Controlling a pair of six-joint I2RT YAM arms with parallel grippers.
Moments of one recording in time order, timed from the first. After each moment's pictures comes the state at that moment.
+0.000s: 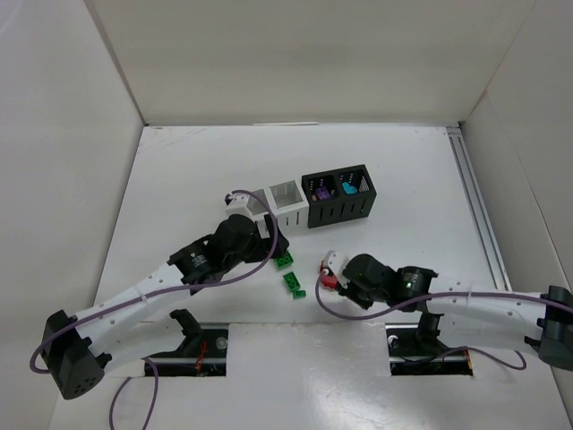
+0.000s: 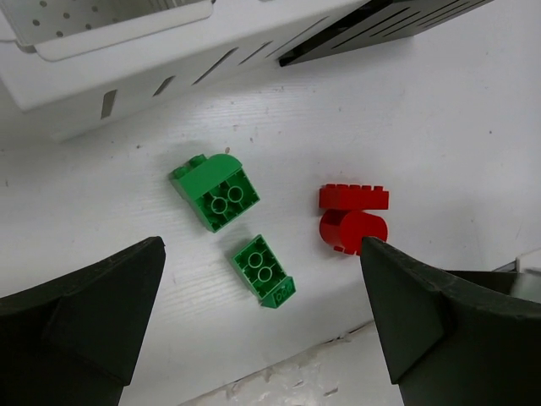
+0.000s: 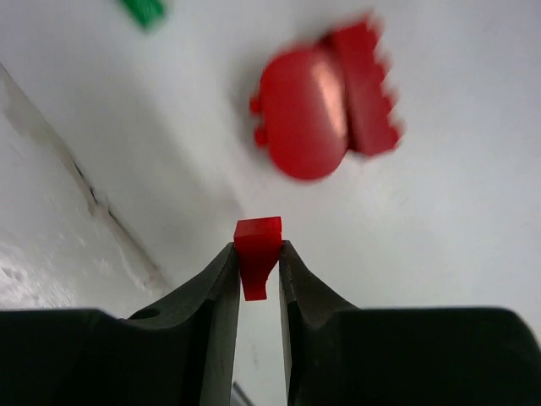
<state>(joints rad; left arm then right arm) -0.84 0.93 0.71 -0.42 -0.23 -0.82 1.12 0.96 0.51 -0.54 0.13 0.01</state>
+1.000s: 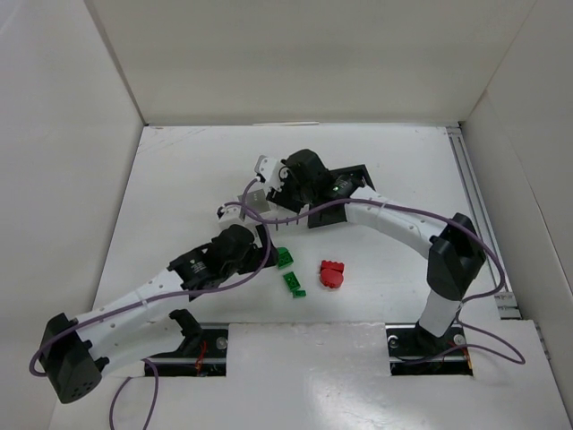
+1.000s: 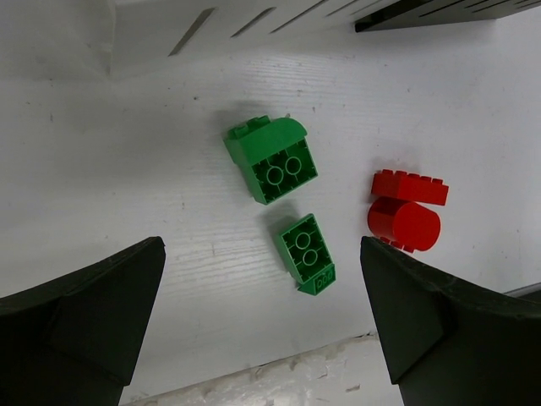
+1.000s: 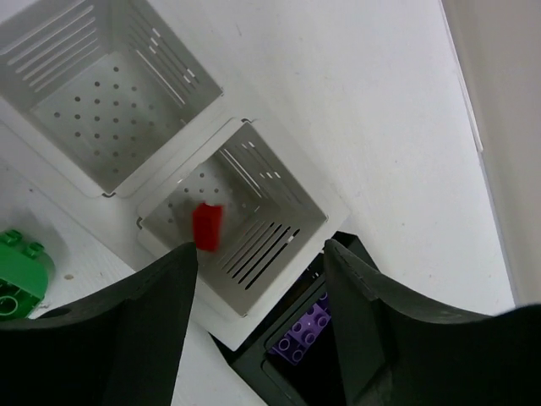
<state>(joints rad) -0.84 0.89 0.61 -0.50 -0.28 -0.92 0.83 1.77 1.49 -0.35 0.09 -0.53</state>
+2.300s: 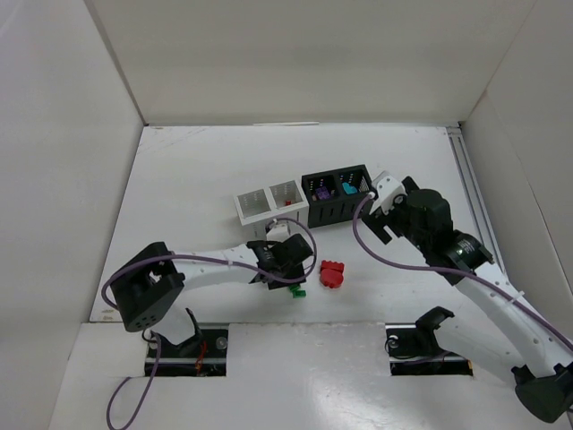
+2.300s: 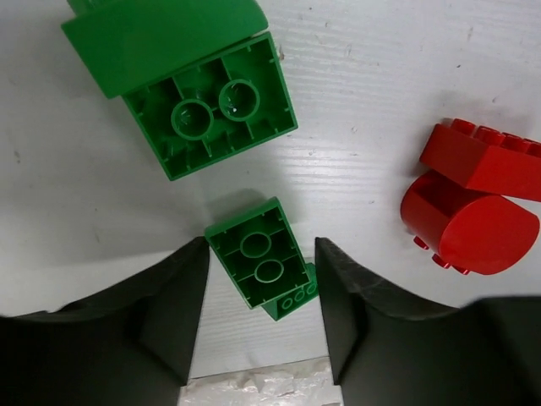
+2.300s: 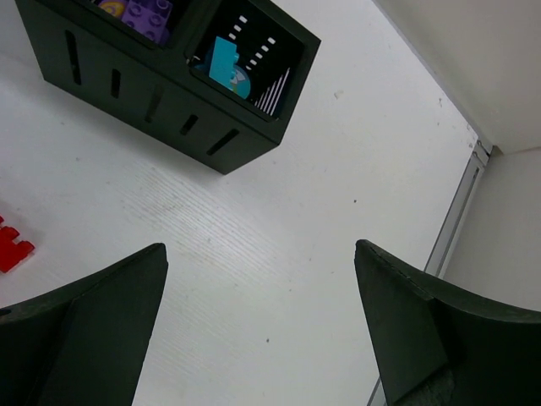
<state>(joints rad) -1.05 1.49 0.81 -0.48 -0.23 -1.16 0.54 0.84 0.87 -0.50 0.21 -0.44</state>
